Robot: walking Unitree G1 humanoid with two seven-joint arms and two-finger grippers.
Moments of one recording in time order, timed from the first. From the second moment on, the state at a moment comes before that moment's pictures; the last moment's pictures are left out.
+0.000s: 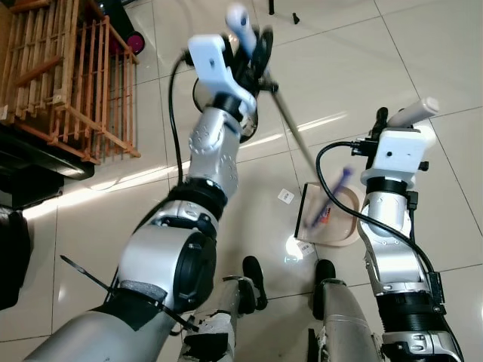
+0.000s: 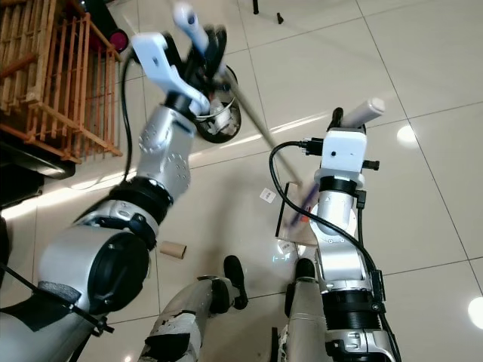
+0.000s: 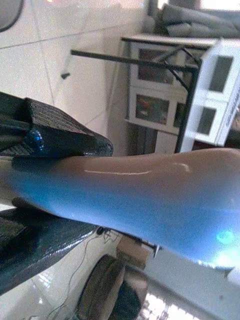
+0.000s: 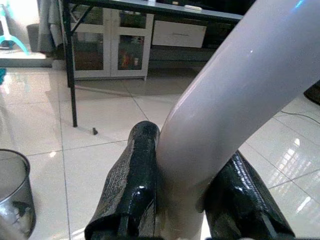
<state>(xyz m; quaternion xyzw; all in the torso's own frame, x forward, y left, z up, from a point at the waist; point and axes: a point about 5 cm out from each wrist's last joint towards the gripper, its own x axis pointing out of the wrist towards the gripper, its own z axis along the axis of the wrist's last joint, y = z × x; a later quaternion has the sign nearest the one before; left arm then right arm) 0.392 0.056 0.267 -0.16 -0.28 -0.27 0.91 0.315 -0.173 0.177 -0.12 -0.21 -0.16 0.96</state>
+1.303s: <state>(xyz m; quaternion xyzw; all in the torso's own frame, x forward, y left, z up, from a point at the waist) 0.322 0.131 0.186 0.08 -0.21 -0.20 0.95 0.263 -0.211 0.193 -0.06 -0.18 -0.14 0.97</state>
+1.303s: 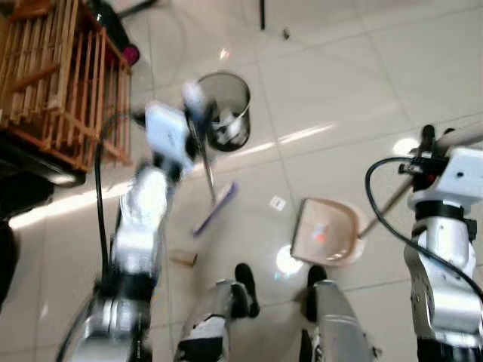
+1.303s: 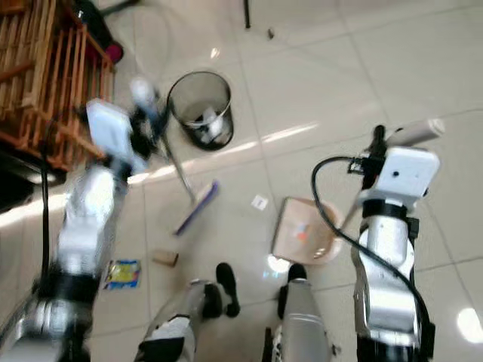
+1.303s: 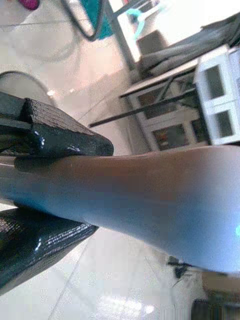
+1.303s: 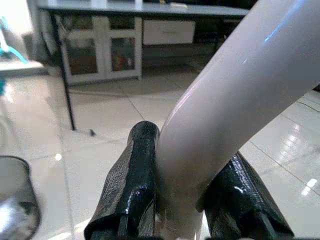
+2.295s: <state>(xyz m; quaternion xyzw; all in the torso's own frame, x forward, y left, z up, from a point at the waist) 0.293 0.121 0.170 0.07 -0.10 -0.17 0.98 0.271 -0.192 0.179 -0.04 -0.09 -0.11 0.99</state>
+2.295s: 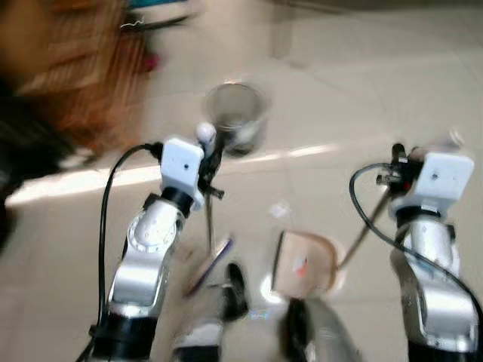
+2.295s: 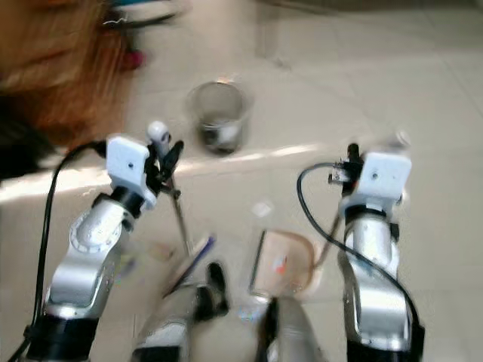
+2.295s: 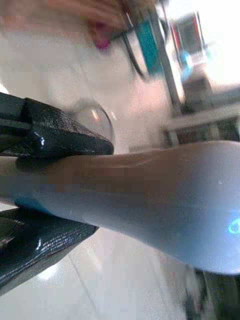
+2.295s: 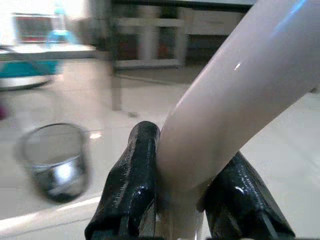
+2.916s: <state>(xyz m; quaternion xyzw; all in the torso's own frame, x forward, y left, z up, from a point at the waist) 0.296 0.124 0.166 0.06 -0.09 -0.12 0.99 0.273 -0.199 0.150 -0.04 -0.04 -0.15 0.99</state>
